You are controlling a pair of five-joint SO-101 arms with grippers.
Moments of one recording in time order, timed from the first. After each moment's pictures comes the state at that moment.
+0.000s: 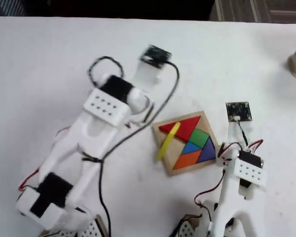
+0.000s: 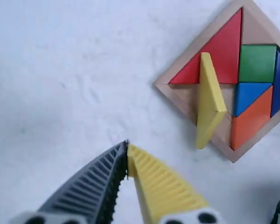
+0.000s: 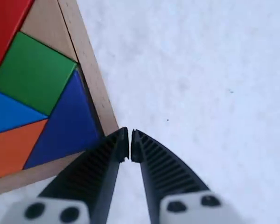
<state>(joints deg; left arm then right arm) 22.9 -2.8 0.1 85.9 1.8 19.9 -40.0 68.9 43.7 25.7</state>
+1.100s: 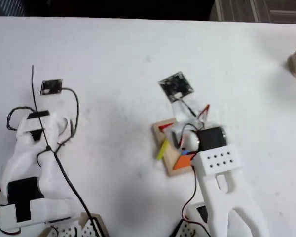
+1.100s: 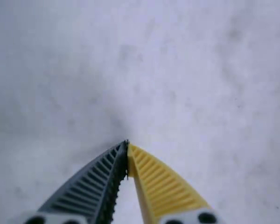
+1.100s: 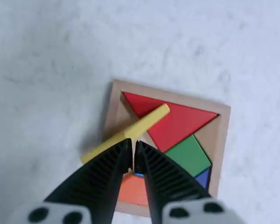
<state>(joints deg) -18.7 -4.7 45.1 48.8 -5.4 -19.1 -40.0 43.0 64.4 15.4</state>
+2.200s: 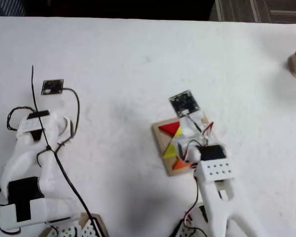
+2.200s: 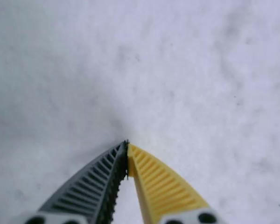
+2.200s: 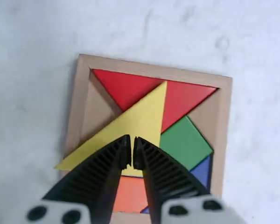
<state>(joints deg) -18.6 -4.7 45.1 48.8 -6.3 -10.0 -45.5 65.8 45.7 18.3</state>
